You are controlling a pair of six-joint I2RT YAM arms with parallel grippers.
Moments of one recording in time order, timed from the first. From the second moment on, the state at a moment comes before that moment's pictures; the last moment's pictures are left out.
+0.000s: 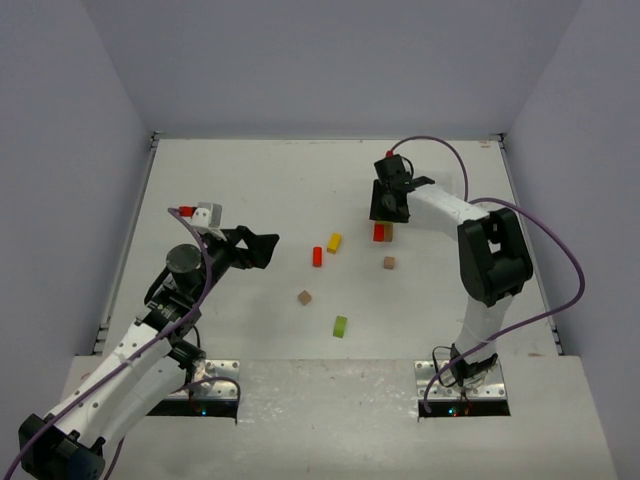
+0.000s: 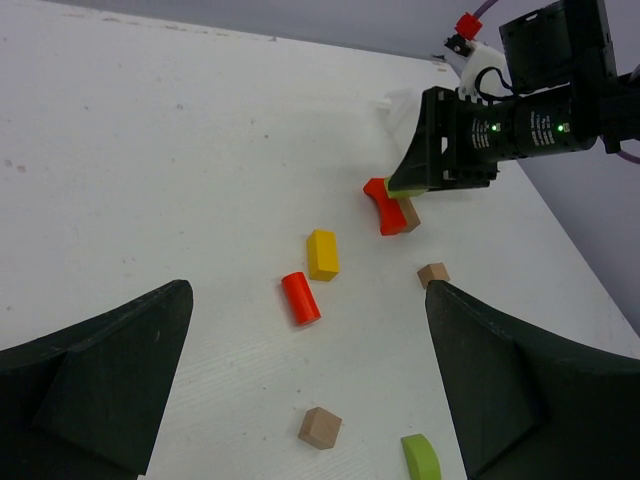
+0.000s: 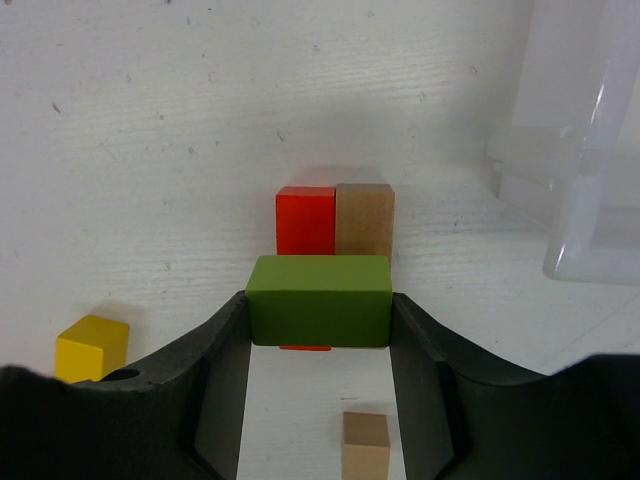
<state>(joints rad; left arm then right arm) -0.42 0.59 0.43 0.06 0.01 -0.44 0.36 1.88 1.28 -0.42 0.21 0.43</state>
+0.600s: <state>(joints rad) -0.42 0.59 0.43 0.06 0.01 -0.44 0.35 1.91 1.28 -0.42 0.16 0.44</state>
